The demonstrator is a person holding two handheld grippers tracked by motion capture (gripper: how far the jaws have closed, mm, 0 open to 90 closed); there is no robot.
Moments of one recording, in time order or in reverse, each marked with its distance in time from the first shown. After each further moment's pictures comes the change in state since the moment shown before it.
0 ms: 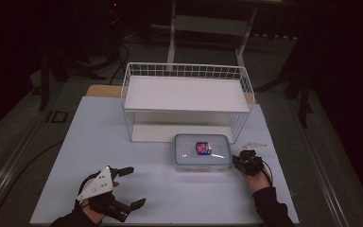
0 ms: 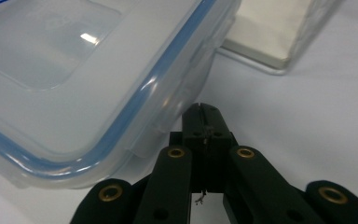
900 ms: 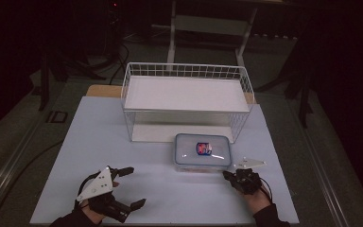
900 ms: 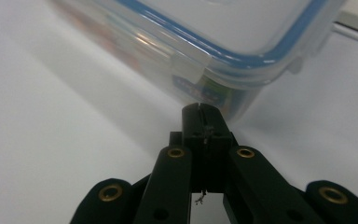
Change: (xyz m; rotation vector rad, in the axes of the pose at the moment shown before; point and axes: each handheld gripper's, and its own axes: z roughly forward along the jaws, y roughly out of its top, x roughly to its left) left arm -0.001 0.001 -0.001 -0.001 0.000 0.008; right arm 0.043 -0.029 -0.025 0.012 0.092 -0.074
